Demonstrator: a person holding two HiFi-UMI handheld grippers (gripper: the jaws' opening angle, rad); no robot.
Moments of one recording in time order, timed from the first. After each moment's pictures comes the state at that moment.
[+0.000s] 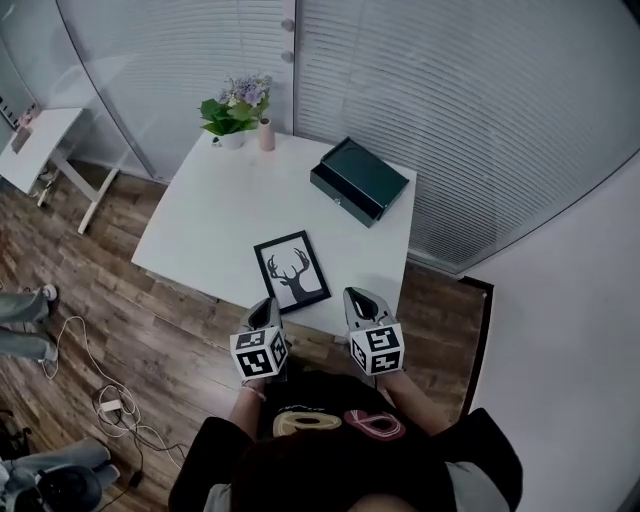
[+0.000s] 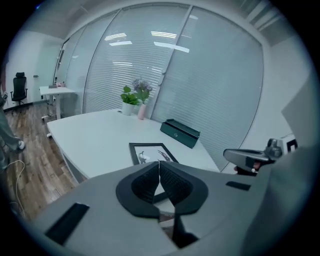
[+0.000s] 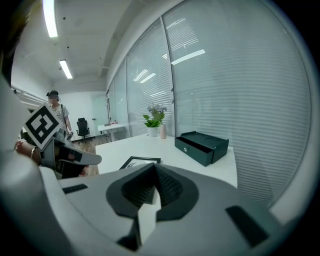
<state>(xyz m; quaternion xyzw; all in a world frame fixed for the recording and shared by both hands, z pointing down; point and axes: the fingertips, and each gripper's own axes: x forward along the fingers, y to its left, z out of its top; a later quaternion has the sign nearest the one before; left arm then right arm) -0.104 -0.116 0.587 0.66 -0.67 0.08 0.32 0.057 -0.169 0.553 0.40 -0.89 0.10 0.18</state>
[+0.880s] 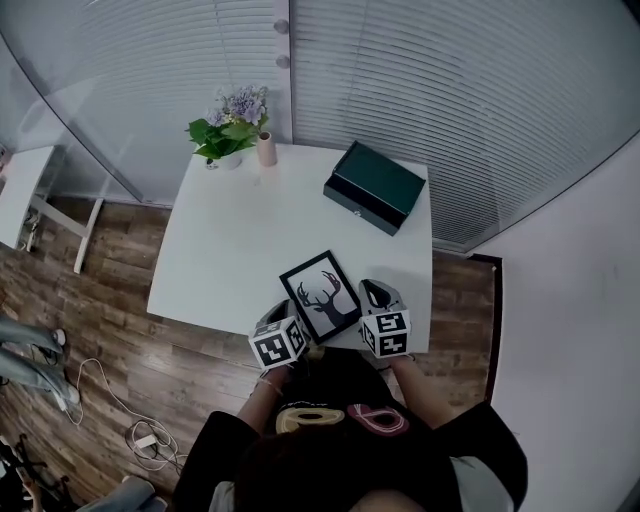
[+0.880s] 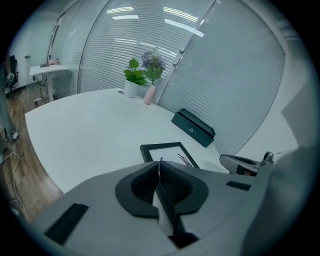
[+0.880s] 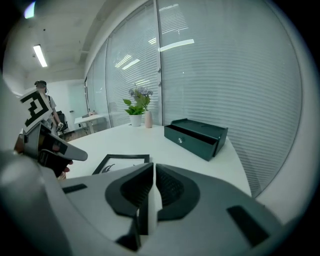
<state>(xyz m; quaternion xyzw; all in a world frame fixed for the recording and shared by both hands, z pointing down) -0.173 -0.194 0.627 0.65 -0.62 0.11 0.42 0.003 -0.247 0.602 0.49 -0.83 0.15 0.24</state>
